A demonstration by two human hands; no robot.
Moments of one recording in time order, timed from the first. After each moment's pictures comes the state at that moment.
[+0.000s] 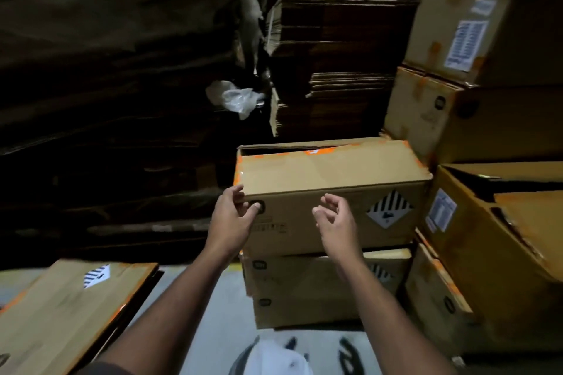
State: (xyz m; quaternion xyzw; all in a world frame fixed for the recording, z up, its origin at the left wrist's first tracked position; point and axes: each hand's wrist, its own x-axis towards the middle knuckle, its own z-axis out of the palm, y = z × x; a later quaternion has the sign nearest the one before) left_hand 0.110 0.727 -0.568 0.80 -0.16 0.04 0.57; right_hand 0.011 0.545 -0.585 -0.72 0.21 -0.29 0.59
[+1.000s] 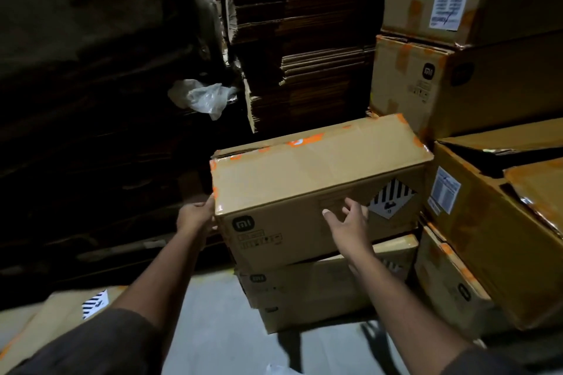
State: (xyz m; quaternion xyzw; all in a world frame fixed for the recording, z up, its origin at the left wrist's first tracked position) left_hand 0.223 0.696 -0.577 0.82 0.07 -0.04 0.57; right_hand 0.055 0.474 -0.626 -0.71 0.34 -0.27 0.56
